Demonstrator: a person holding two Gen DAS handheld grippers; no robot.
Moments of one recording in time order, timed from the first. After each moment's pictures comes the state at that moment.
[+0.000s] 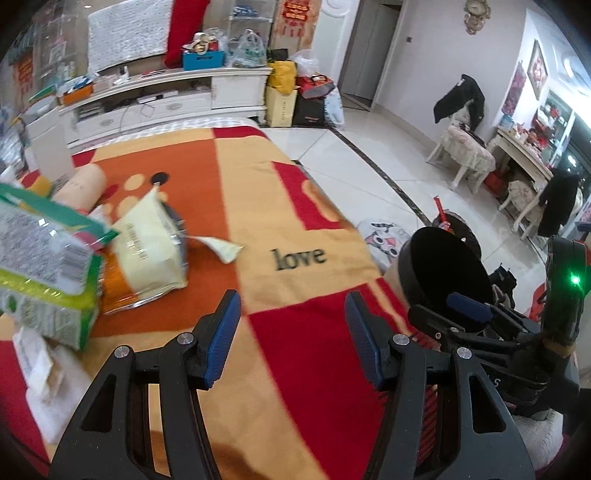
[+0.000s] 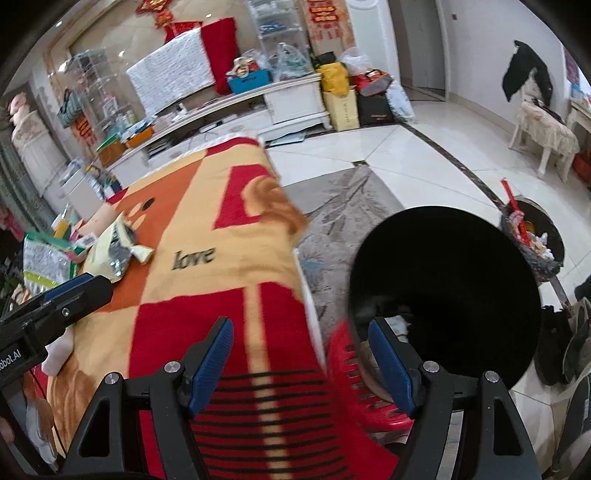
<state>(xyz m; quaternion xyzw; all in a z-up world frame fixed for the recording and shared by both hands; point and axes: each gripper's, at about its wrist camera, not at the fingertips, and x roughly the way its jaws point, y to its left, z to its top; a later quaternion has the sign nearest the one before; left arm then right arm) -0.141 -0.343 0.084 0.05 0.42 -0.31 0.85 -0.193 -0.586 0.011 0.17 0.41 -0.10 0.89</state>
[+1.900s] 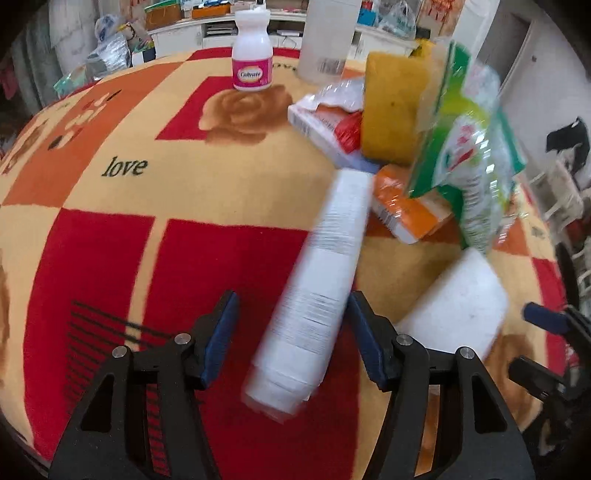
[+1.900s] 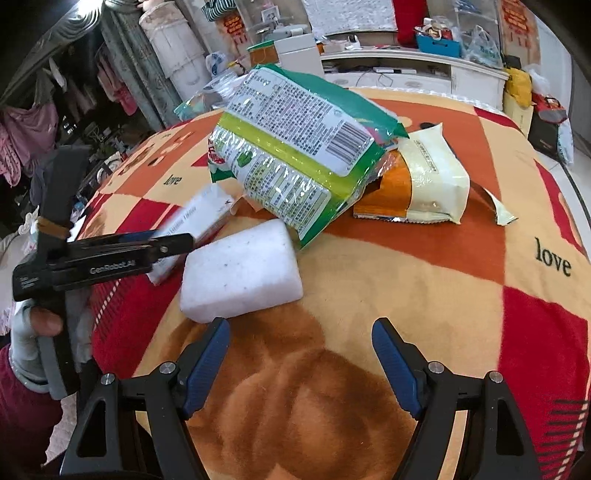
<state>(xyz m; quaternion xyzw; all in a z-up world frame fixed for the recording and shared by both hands) -0.070 -0.077 0.023 0.02 0.52 -0.11 0.84 -0.110 -0.334 0.005 0.07 0.48 0.16 0.86</state>
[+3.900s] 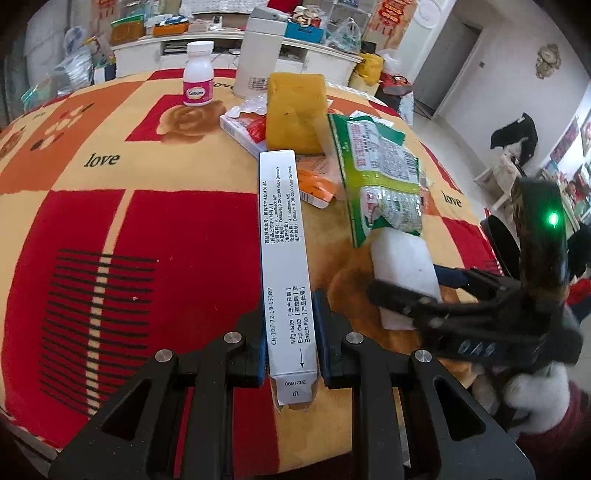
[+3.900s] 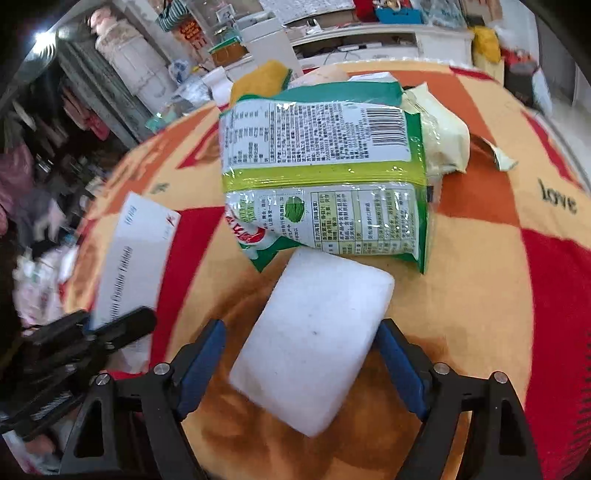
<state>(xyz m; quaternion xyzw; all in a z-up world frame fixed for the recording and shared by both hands) -0.155 -0.069 0.060 -0.02 0.49 -0.22 0.84 -0.111 -0.312 -0.009 0.11 0.51 0.10 0.85</state>
